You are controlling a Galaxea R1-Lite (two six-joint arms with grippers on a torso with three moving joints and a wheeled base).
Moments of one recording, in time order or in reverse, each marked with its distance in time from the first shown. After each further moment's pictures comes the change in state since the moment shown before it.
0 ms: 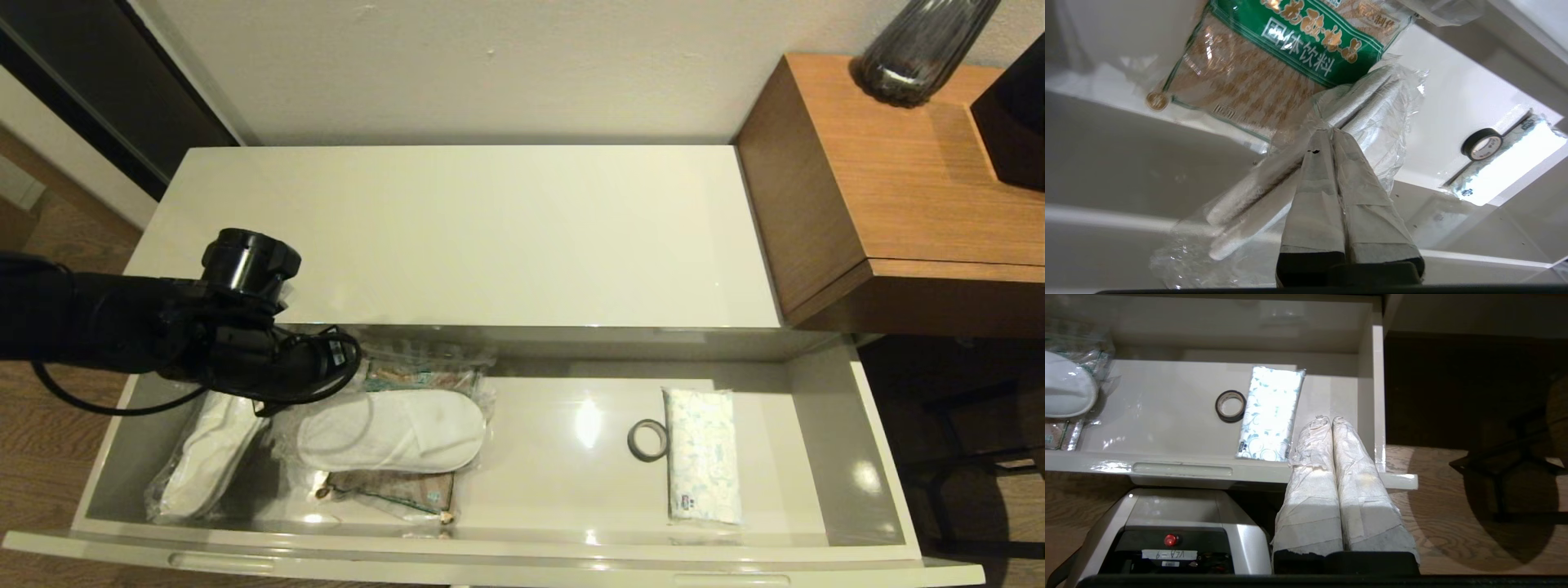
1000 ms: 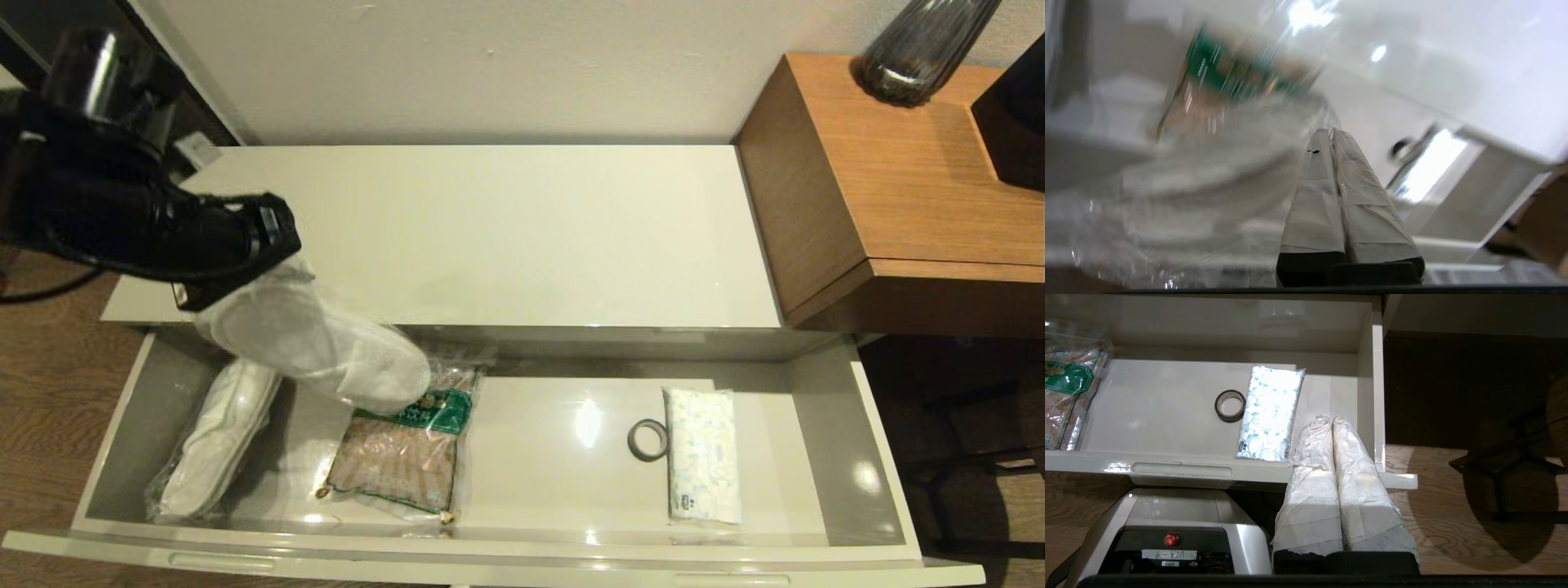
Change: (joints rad) left arm -0.019 -0.150 -0.507 0.415 0.004 0.020; right arm 0.000 0.000 0.000 0.000 0.000 0.000
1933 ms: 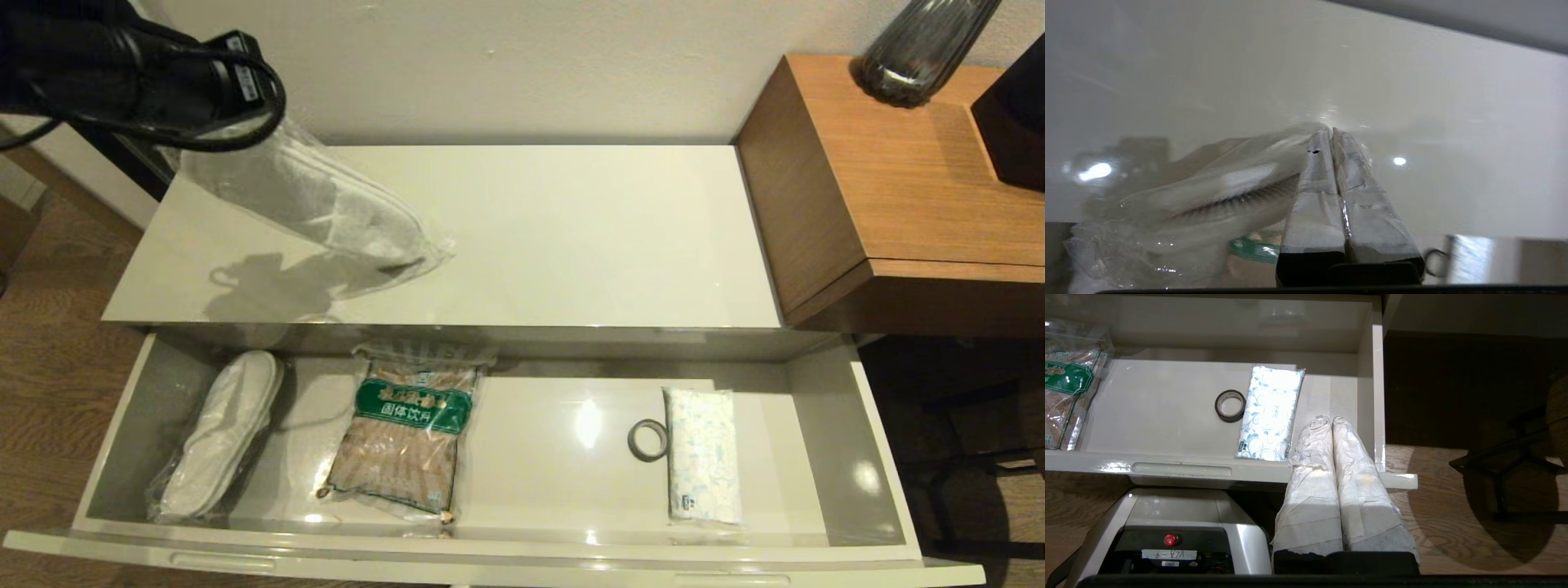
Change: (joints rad) left arm -0.006 0.102 -0.300 -0.181 0.156 0.322; right arm 0.000 0.000 0.000 0.000 0.000 0.000
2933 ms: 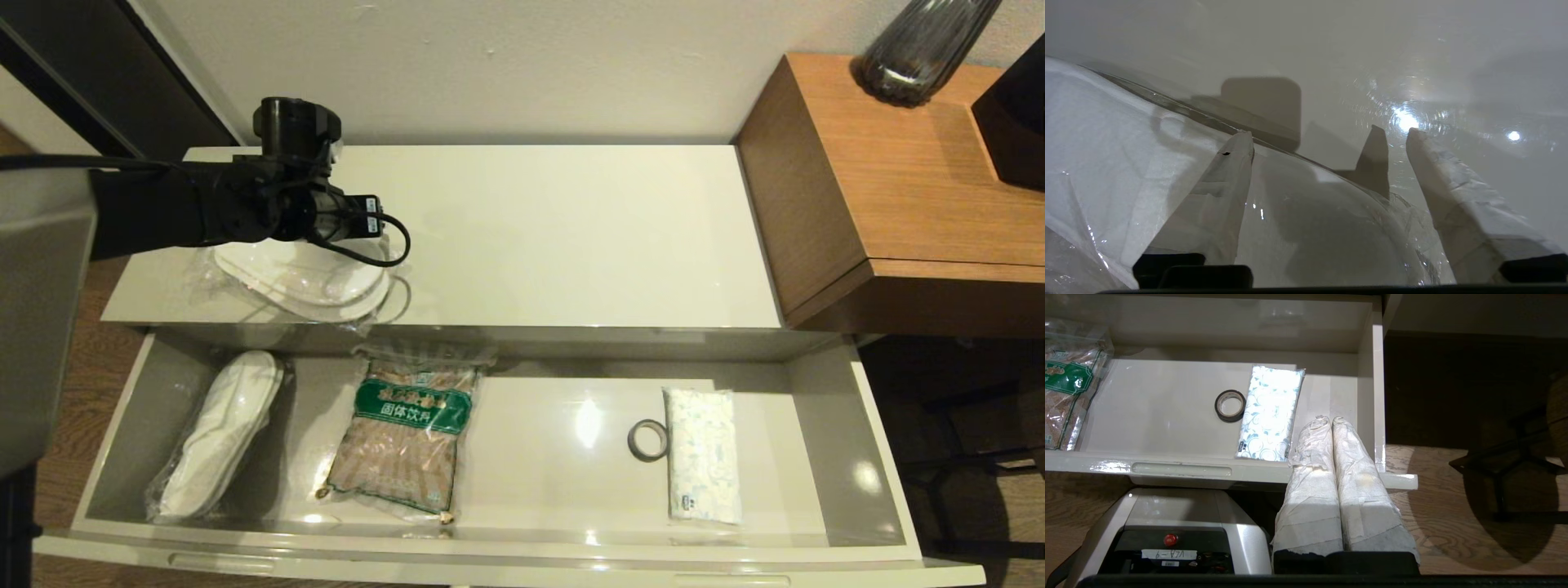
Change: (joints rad) left arm 0.000 0.402 -0.005 -0.248 0.198 0.144; right arm 0.000 0.000 0.000 0.000 0.000 0.000
